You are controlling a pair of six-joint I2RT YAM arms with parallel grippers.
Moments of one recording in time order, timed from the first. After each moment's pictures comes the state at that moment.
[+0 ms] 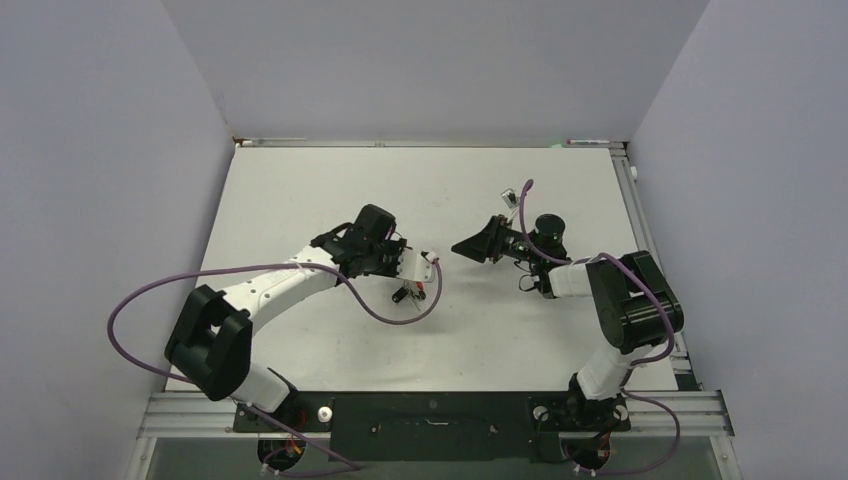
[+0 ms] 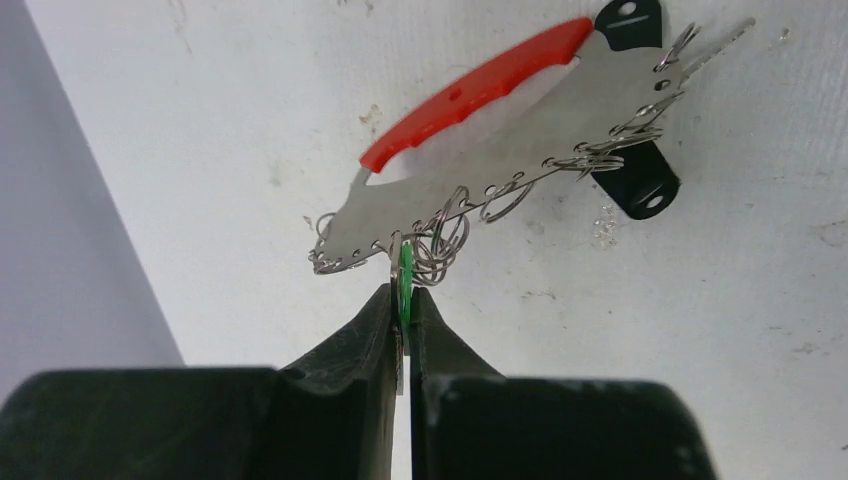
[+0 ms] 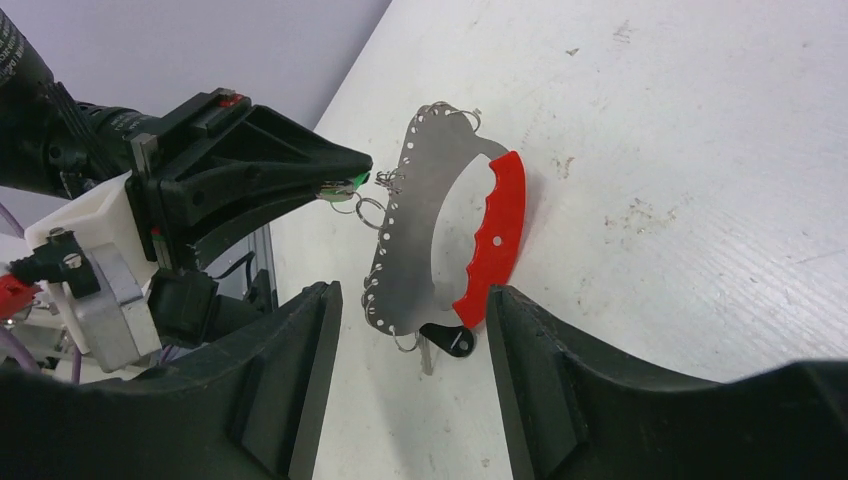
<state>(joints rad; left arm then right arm) -0.64 1.51 1.04 -0.48 0.09 1.09 0.26 1.72 0.61 0.98 -0.90 0.75</state>
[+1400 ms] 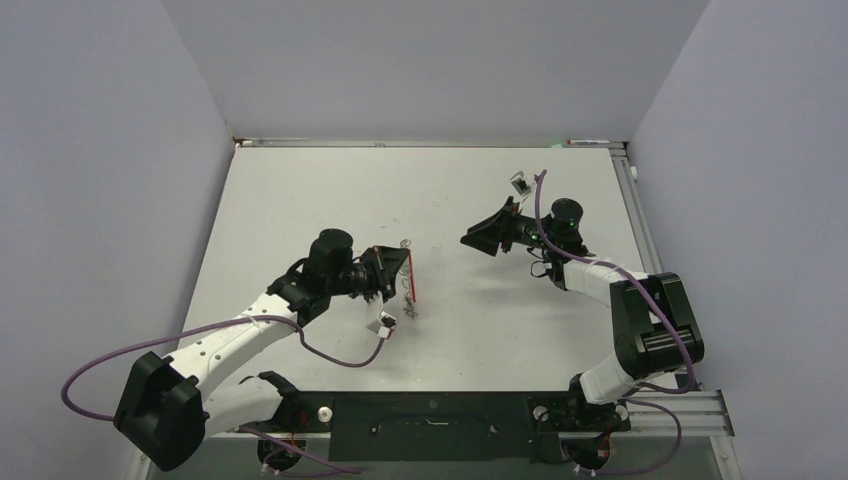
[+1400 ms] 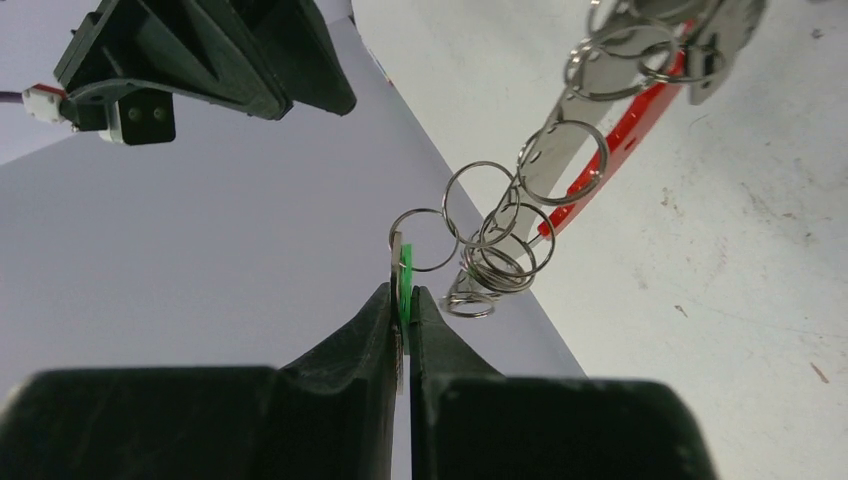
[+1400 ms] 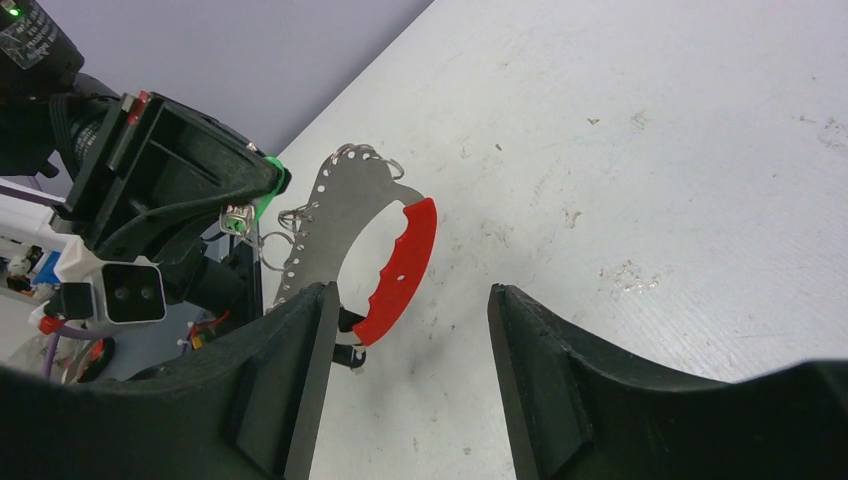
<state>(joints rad) -0.61 1.12 0.69 -0.10 0.50 2.04 0.20 1.54 0.69 0.78 -1.04 0.56</state>
